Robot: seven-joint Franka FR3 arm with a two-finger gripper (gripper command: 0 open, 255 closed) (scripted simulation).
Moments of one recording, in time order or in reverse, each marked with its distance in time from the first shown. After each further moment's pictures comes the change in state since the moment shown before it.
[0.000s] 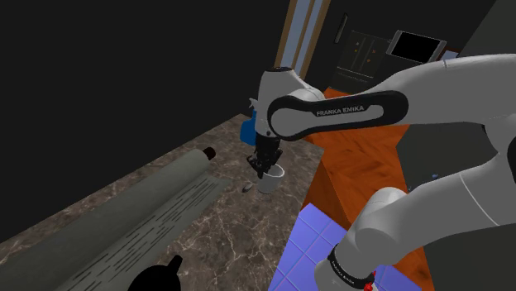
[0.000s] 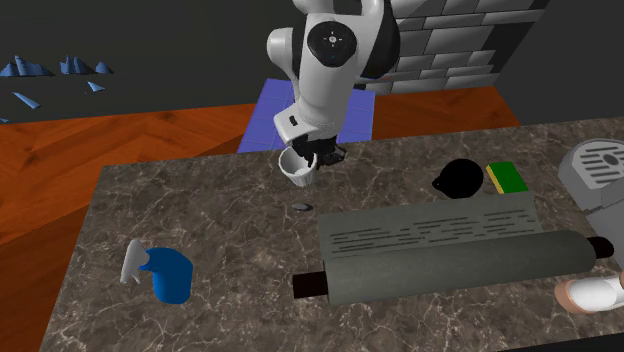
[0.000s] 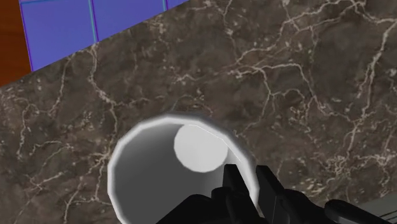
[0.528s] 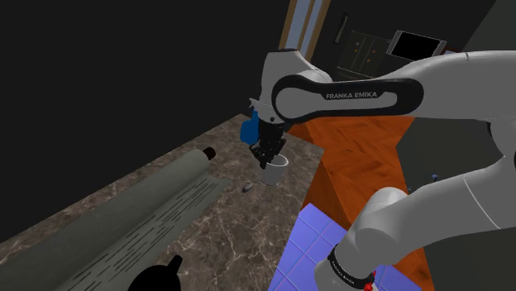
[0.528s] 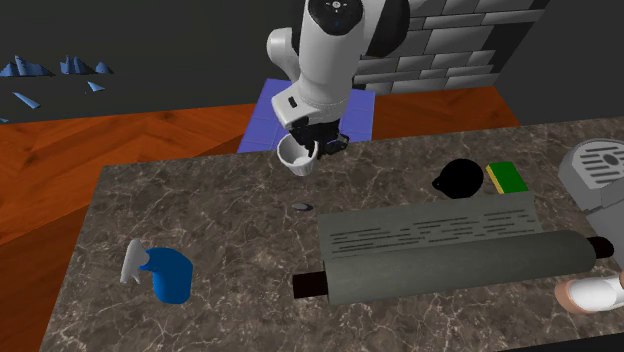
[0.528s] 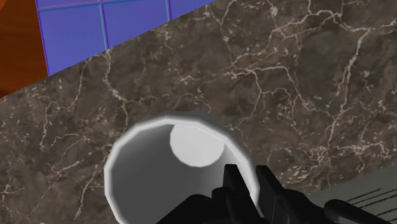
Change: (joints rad) arm 0.001 -0.034 -0.007 0.089 0.000 -0.122 -0.004
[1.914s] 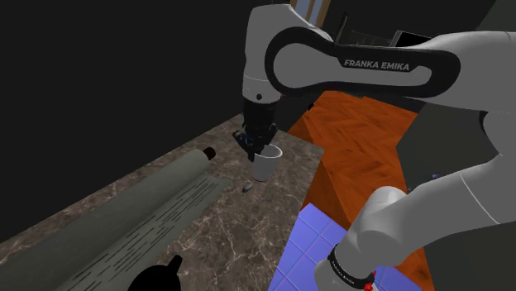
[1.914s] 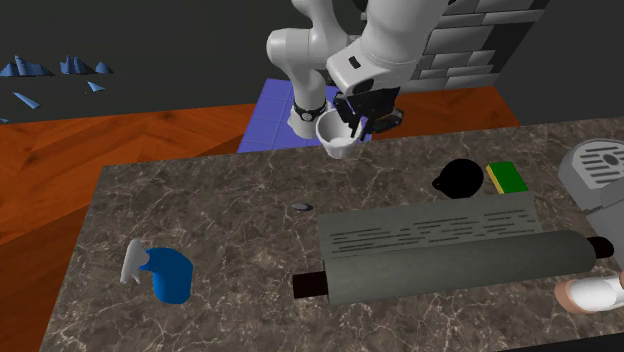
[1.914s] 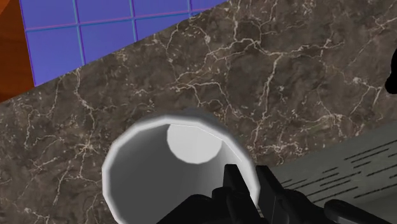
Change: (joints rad) arm 0.055 0.033 0.122 0.239 0.065 -0.204 0.162
